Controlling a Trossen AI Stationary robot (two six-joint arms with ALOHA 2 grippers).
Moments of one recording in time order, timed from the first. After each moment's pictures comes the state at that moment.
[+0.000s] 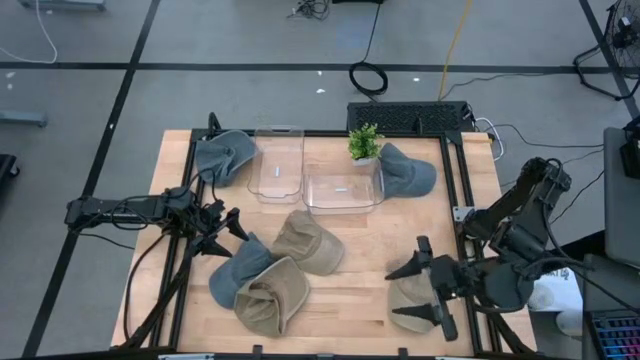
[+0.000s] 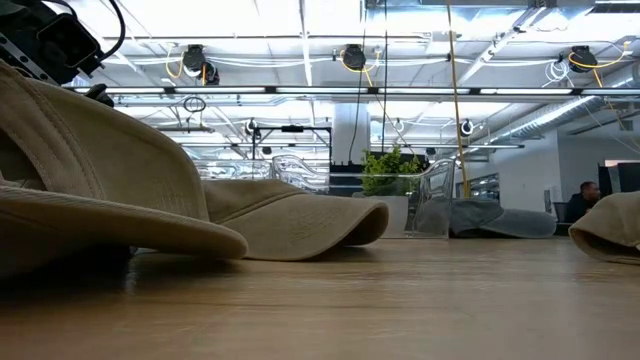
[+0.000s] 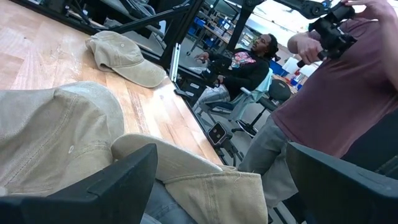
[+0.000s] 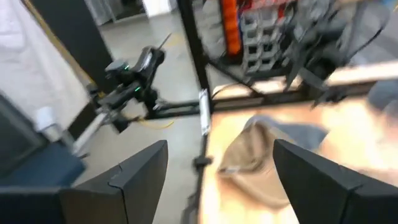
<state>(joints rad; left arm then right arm) 0.03 0.16 0.01 0.08 0.62 -0.53 0.87 1.34 1.52 -0.51 0.62 0.51</state>
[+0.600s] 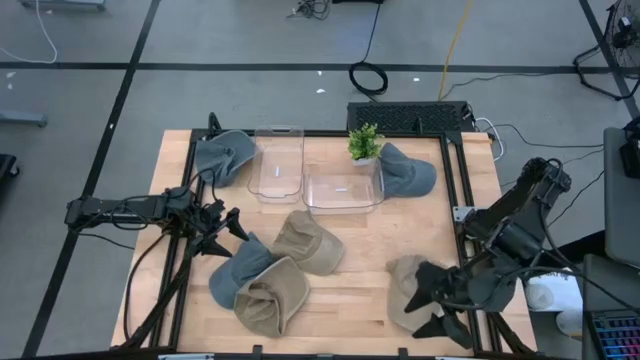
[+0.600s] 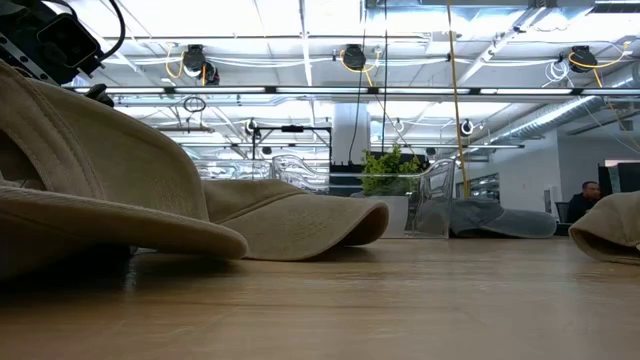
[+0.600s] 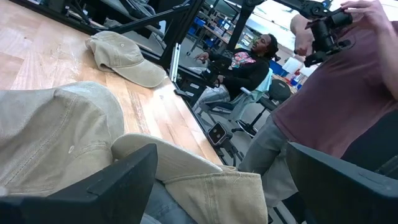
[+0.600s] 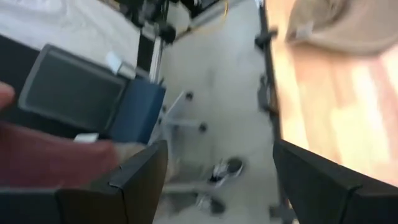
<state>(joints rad) 0.03 0.16 0.01 0.08 0.62 -0.53 0.84 1.34 1.52 -0.73 0.11 1.04</state>
